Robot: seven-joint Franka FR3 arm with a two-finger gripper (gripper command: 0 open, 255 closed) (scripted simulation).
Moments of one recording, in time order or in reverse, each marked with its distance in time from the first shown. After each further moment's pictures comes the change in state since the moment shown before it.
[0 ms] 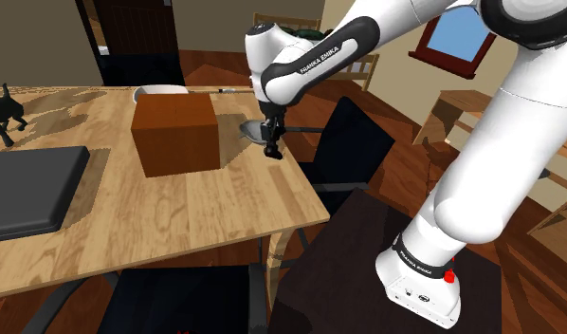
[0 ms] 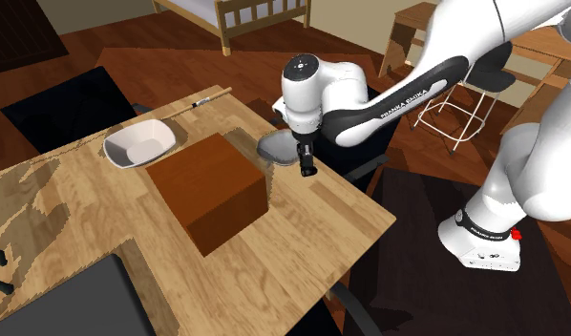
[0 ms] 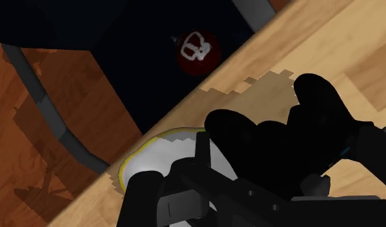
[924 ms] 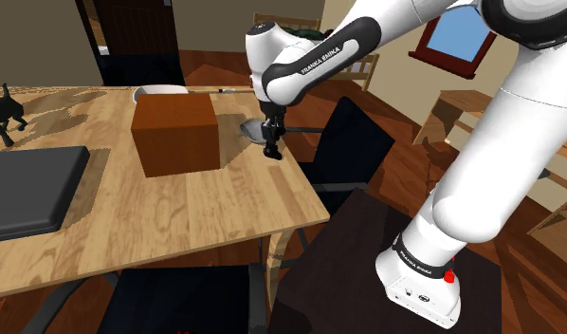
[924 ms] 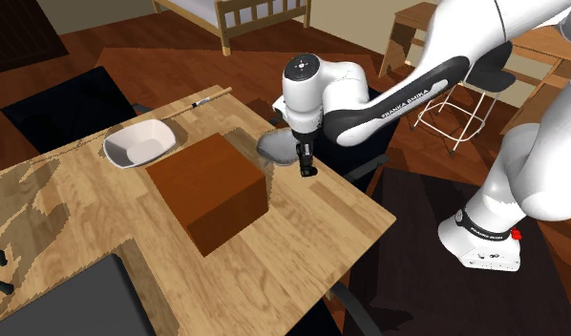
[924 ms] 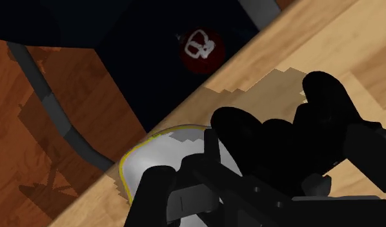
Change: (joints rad) arm -0.030 -0.003 0.029 -0.002 -0.018 0.007 0.010
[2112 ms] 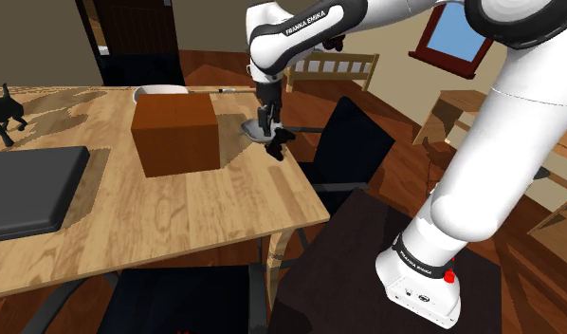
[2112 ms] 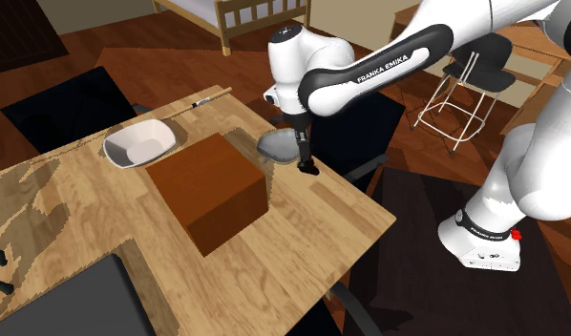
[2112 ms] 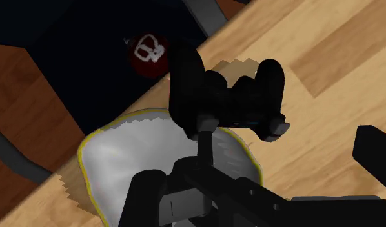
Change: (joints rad) arm -0.038 0.052 0.003 0.176 0.285 -0.201 -0.285
